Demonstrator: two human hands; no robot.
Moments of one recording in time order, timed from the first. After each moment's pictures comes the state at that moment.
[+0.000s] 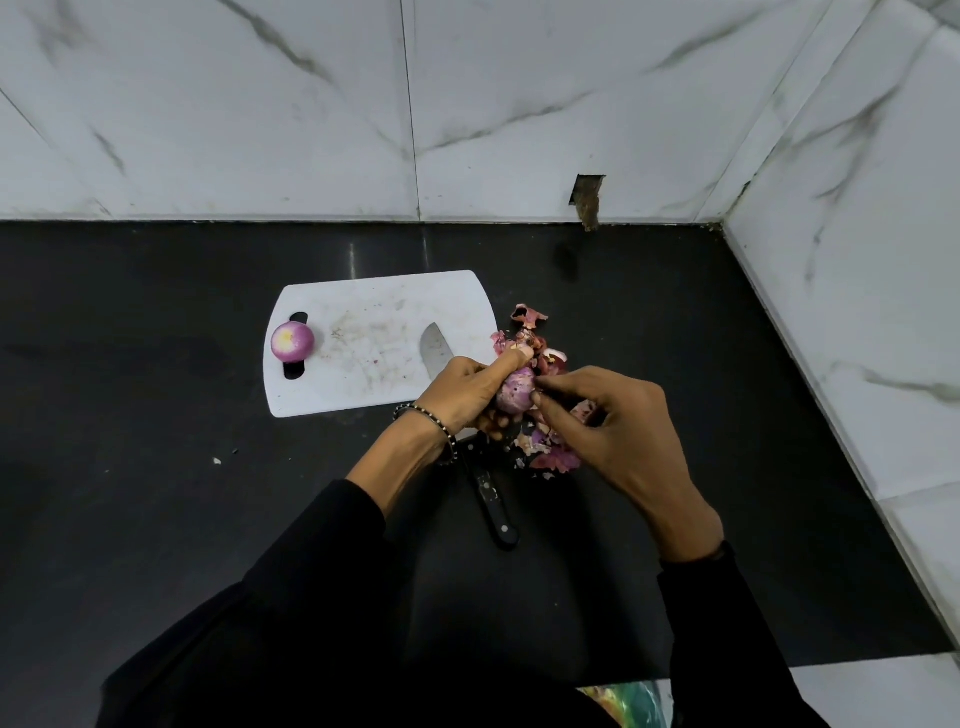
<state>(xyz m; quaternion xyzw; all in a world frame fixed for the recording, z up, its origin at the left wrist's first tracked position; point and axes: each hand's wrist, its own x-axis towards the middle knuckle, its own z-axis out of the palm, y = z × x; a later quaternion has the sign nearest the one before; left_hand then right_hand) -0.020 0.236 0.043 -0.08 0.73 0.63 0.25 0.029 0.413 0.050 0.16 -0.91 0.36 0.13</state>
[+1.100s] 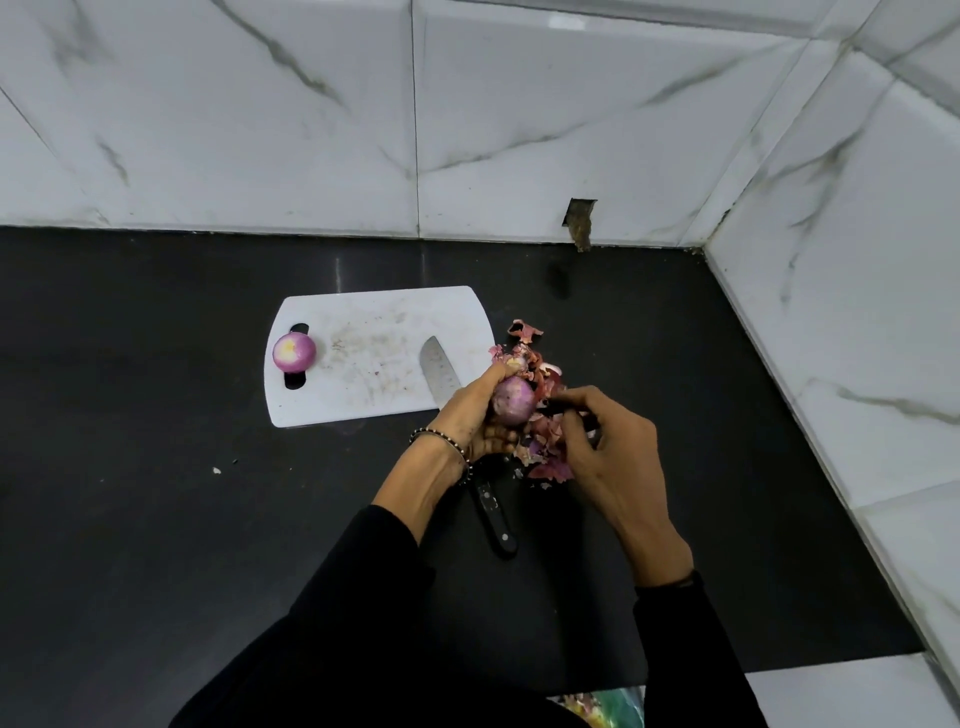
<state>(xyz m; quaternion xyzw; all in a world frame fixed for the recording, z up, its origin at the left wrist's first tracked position) -0.013 0.244 0.031 -0.19 0.58 0.73 0.30 0.049 0.401 0.035 0.00 -0.91 0.39 0.10</state>
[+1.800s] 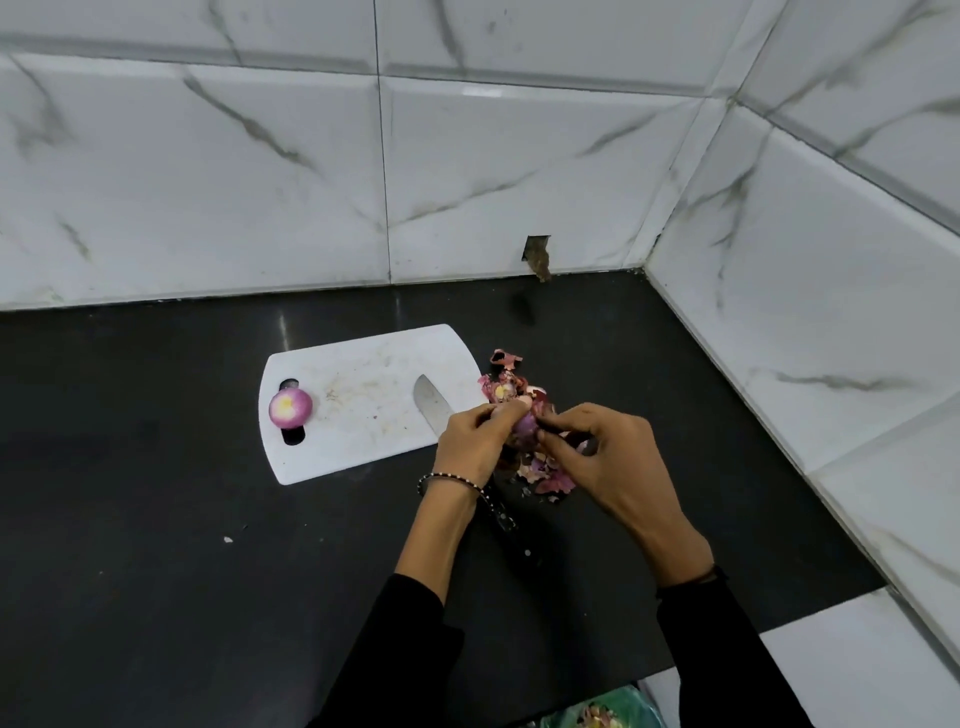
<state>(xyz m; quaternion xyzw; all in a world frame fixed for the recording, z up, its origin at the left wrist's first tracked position) 0.005 0.224 0.040 -0.08 0.67 0.71 0.20 0.061 0.376 0.075 0.01 -0.94 0.31 0.10</state>
